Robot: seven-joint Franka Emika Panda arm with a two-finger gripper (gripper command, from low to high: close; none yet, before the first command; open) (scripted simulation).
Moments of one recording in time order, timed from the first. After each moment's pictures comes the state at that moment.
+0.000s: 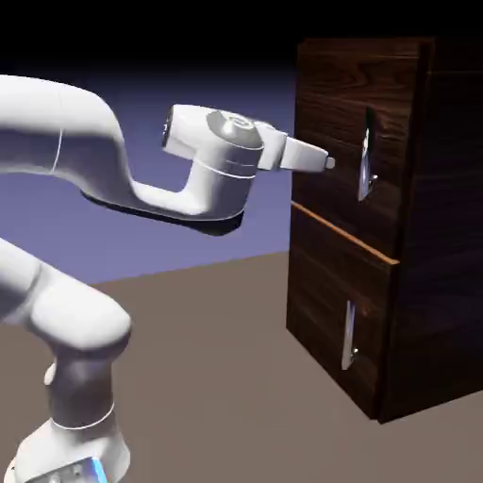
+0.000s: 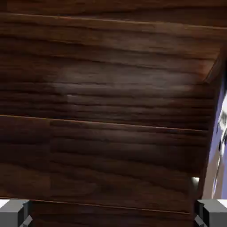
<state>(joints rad) 0.53 -0.79 -0.57 -2.51 -1.88 2.98 2.23</state>
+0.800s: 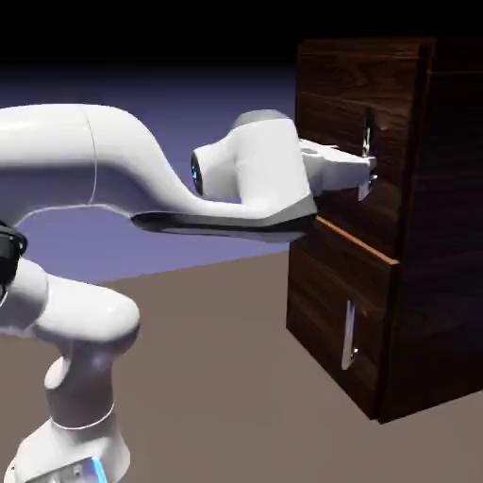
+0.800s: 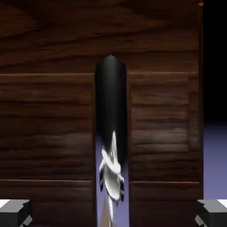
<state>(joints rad) 0.89 -0.81 -0.91 -2.29 -2.71 2.92 2.89</state>
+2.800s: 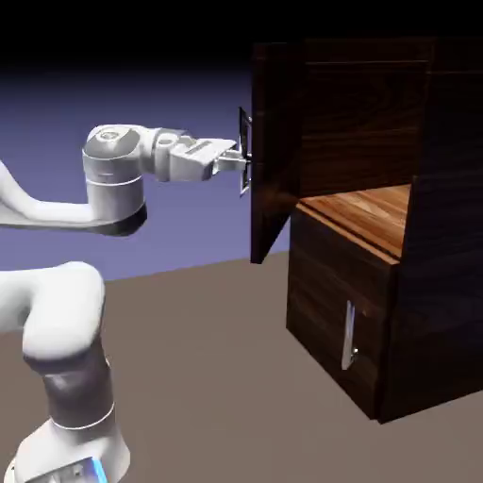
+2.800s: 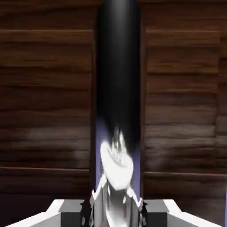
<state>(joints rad) -0.31 -1.38 0.48 -2.91 -0.88 2.73 2.13</state>
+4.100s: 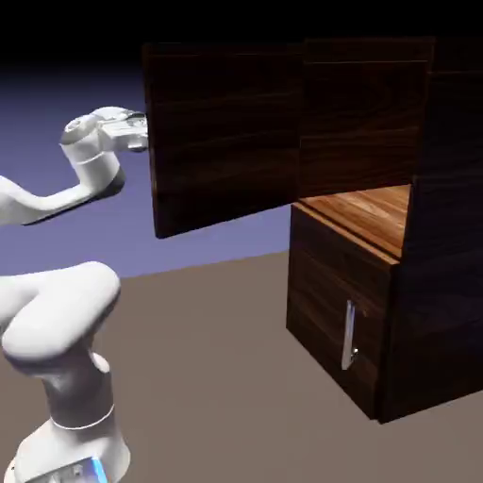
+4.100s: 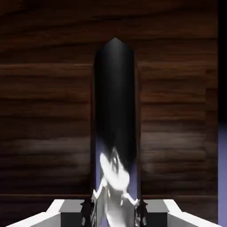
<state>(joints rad) -0.64 -1.60 1.10 -2.18 -0.27 1.55 1.96</state>
